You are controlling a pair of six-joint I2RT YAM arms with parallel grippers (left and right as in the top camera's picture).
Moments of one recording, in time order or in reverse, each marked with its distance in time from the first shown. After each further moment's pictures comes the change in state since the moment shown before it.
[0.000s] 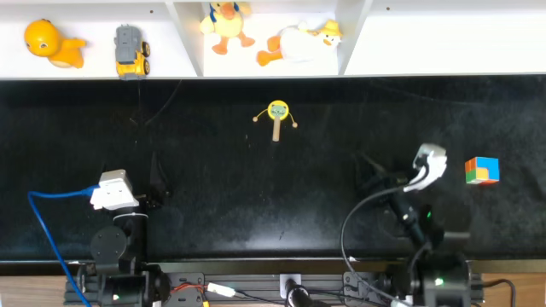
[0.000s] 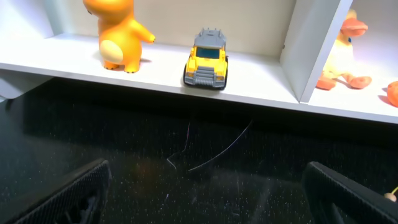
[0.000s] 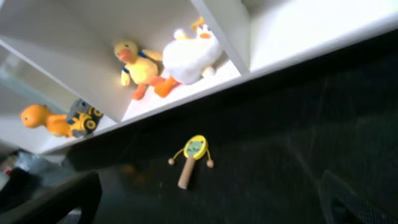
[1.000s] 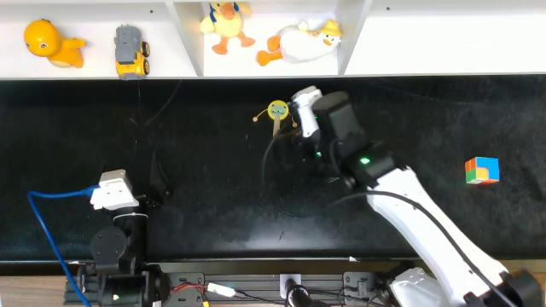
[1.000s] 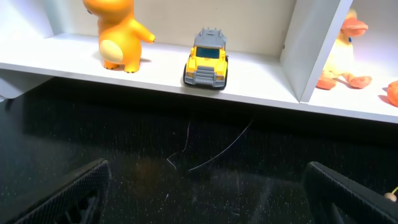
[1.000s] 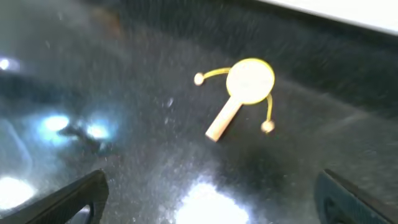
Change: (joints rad) left arm 0.000 0.000 0.000 0.000 0.000 0.000; right arm 0.555 0.911 0.554 -0.225 0.237 -0.314
